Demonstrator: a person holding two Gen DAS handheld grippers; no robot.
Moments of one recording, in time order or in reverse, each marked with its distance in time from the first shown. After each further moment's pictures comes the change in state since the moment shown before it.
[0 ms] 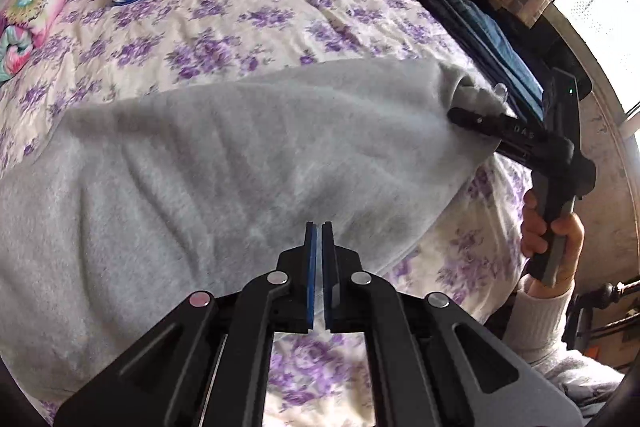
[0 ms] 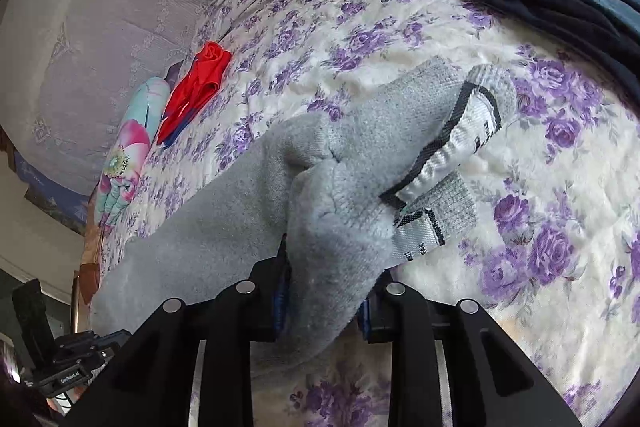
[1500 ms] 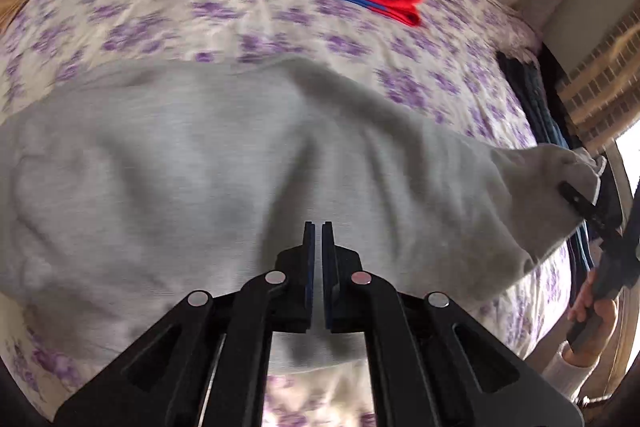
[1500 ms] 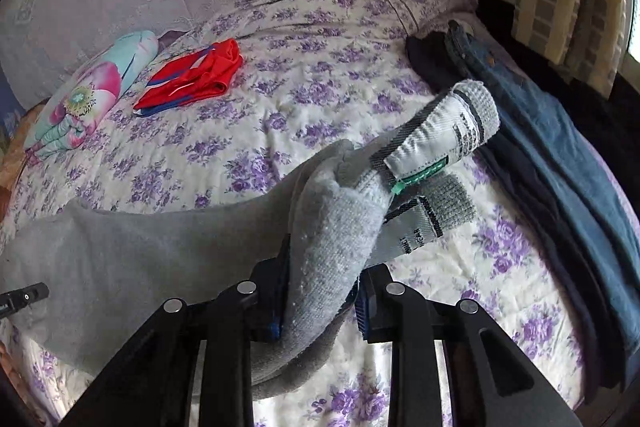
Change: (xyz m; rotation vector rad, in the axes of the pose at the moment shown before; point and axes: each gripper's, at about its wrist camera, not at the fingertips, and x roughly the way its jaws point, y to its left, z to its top) left arm -0.058 0.159 -0.081 -0.477 -0.182 0.147; right arm -0.026 0.148 -0.006 -0.460 -0.172 -0.405
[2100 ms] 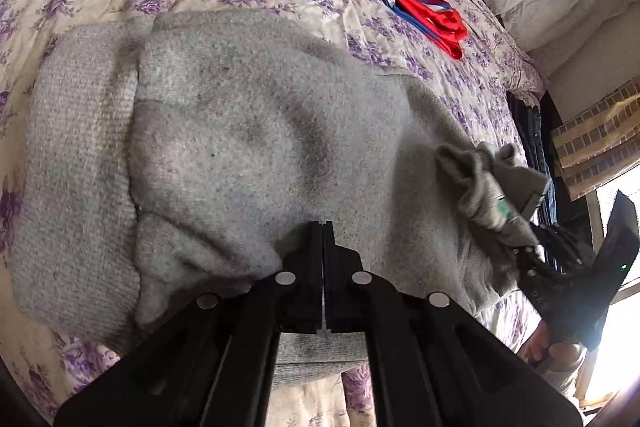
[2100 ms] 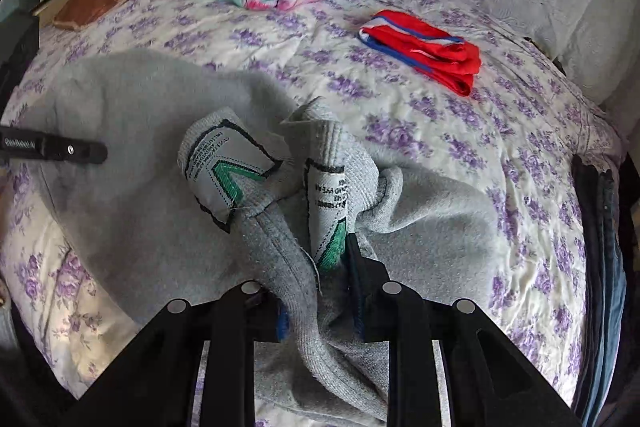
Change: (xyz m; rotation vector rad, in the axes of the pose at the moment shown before) left arm 0.003 0.083 -0.003 -0.111 0.021 -0.137; right arm 0.032 0.222 -0.057 -0.613 0.159 0.147
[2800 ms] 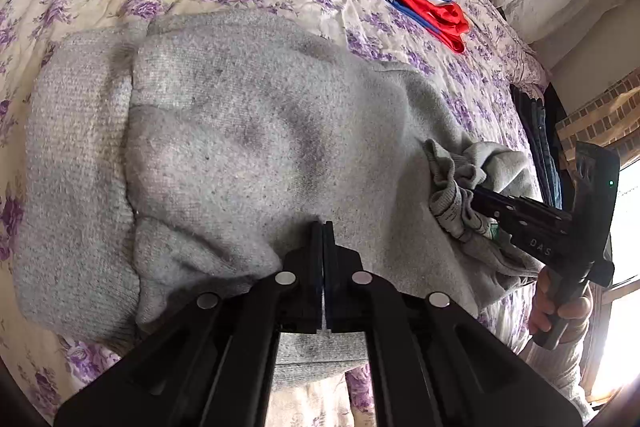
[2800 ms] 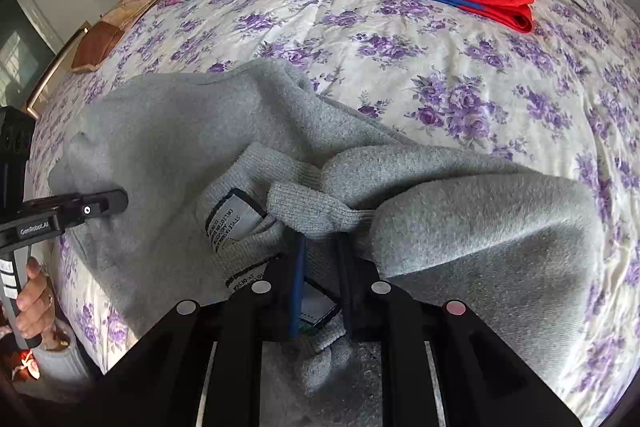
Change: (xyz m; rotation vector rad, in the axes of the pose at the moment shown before) left arm 0.004 0.000 0.005 0.025 0.019 0.019; right arm 0.035 -0.036 0.032 0.224 0.065 0.359
